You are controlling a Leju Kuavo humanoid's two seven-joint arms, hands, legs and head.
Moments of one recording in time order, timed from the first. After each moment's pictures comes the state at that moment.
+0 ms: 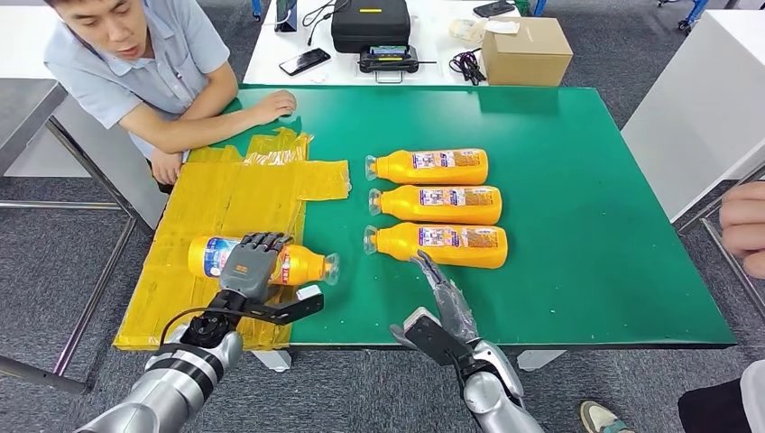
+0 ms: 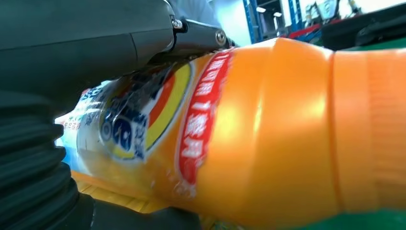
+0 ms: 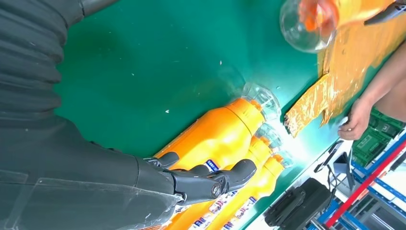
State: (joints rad) left arm -0.51 -0.08 -0.30 -0.58 -1.42 0.55 0.03; right arm -0.12 0.07 0.33 -1.11 0.50 -0.14 -0.52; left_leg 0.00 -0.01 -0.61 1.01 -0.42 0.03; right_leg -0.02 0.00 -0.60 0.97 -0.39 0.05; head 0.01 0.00
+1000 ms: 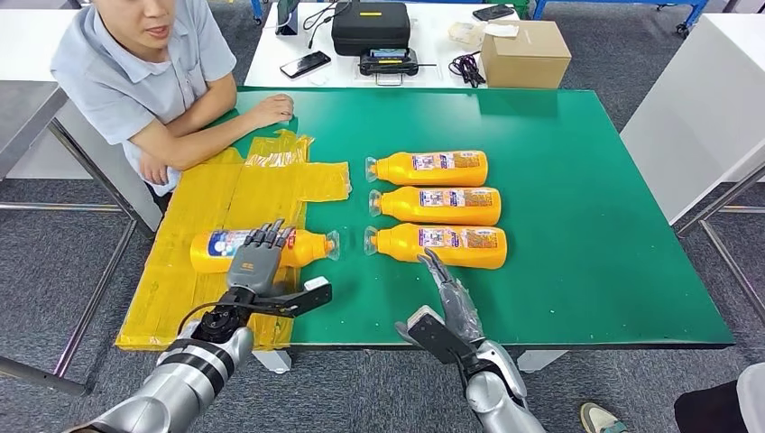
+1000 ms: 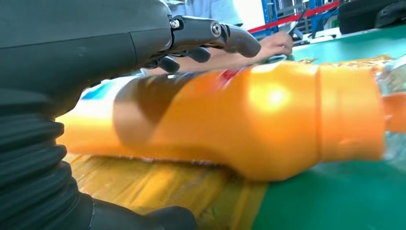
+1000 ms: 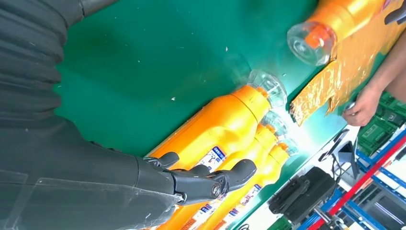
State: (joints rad) left arm -0.52 -0.12 -0.31 -0.56 -1.40 0.54 0.07; right arm -0.11 0.07 0.29 -1.11 0.53 -0.17 -0.52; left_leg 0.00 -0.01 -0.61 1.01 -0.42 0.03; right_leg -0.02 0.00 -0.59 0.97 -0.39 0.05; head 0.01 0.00
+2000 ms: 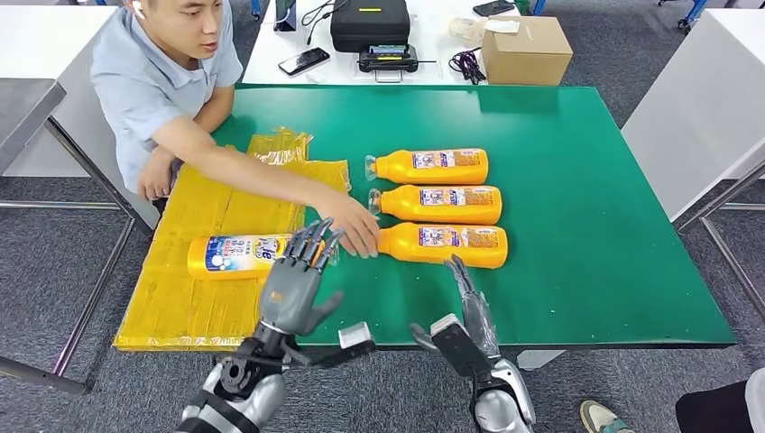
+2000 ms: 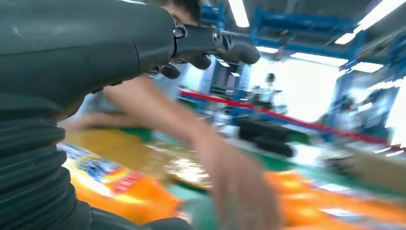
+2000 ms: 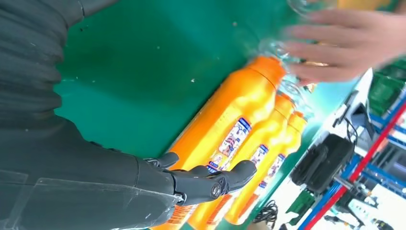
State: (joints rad) left arm -0.18 -0.18 -0.43 -1.18 -1.26 0.70 -0.14; right arm 0.00 0.10 0.23 -1.22 0.43 -0.22 -0.55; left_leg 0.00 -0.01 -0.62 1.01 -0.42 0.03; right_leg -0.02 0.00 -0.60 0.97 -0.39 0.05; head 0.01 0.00
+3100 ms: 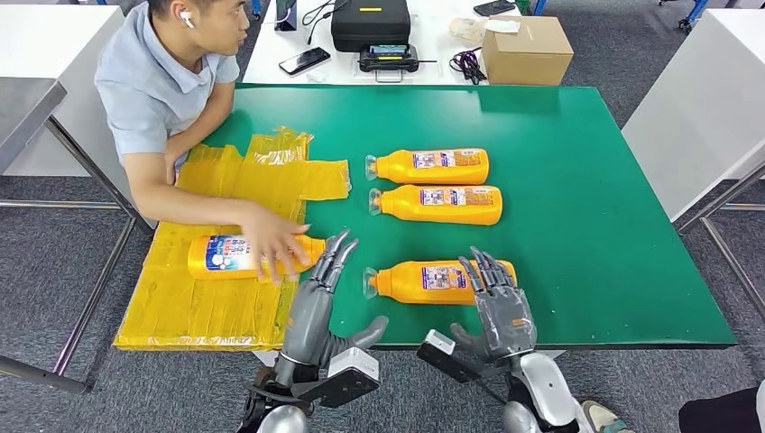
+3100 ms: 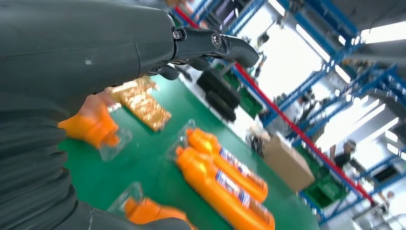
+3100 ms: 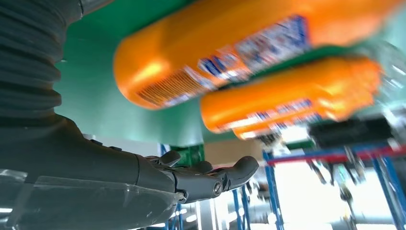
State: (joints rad) left arm -0.04 -0.25 -0.53 -1.37 -0.78 0.60 -0.26; right arm 0.03 -0.12 0.32 -1.43 1.10 -0.30 -0.17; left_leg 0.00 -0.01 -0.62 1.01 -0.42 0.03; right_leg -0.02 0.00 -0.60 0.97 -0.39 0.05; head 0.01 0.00
